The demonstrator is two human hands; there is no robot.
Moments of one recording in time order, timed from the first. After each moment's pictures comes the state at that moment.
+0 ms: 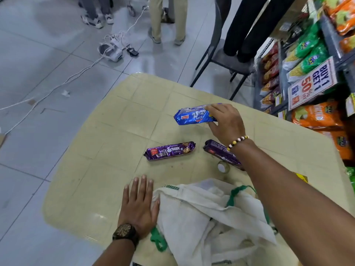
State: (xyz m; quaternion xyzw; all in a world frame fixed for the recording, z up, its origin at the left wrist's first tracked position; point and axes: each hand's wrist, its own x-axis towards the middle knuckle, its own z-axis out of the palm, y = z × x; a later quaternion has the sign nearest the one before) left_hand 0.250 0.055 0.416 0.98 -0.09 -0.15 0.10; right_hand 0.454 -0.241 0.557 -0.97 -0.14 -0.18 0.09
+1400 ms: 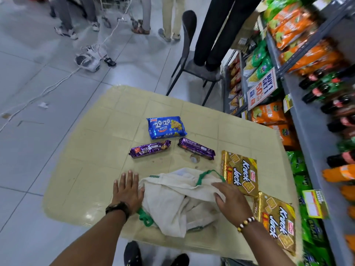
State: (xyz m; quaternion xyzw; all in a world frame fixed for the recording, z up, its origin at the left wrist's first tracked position) left_hand 0.262 0.055 0.452 0.95 -0.06 -0.30 0.08; right_hand 0.161 -0.283 0.592 -0.98 0.06 0.03 0.17
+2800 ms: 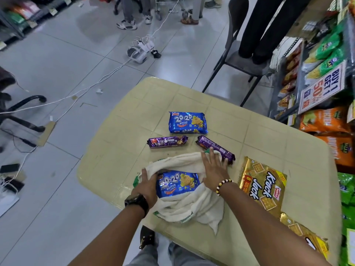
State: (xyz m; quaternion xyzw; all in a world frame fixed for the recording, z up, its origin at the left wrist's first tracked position) left_hand 0.227 -0.005 0.535 0.93 0.07 -0.34 0.14; right_hand 0.293 -0.272 0.528 -0.97 -0.07 0.25 0.02
